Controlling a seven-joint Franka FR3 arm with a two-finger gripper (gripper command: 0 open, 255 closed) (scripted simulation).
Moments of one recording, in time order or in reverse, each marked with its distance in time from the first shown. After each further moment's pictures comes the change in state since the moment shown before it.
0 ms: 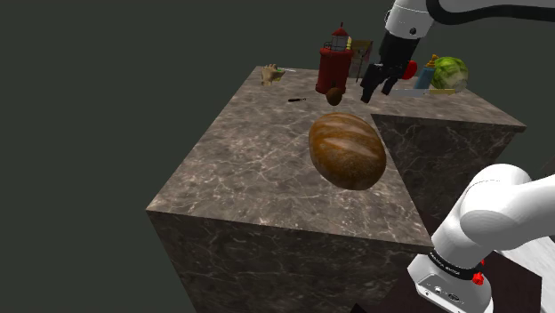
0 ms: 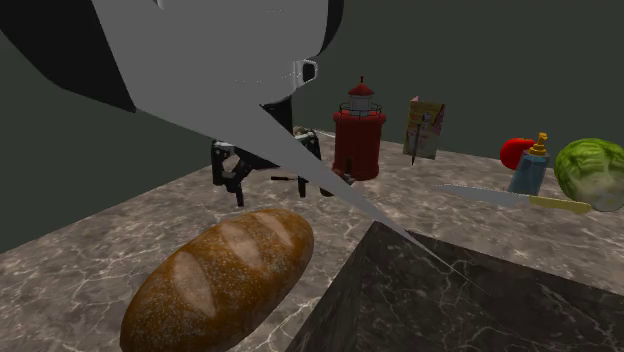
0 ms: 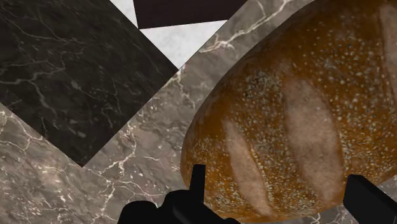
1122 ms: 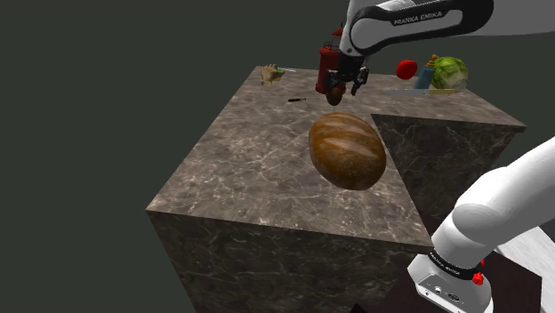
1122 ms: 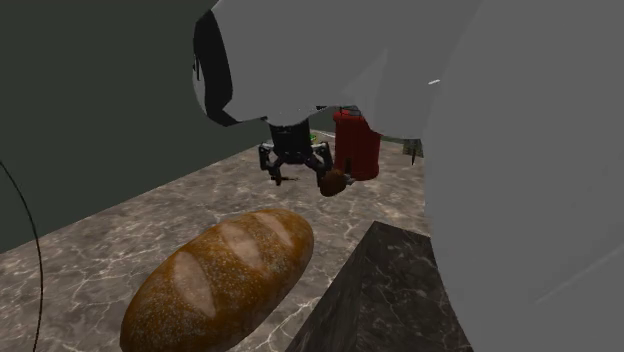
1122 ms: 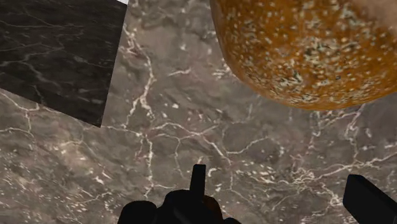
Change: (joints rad) arm -0.159 0.468 0.003 0.169 -0.101 0.336 0.302
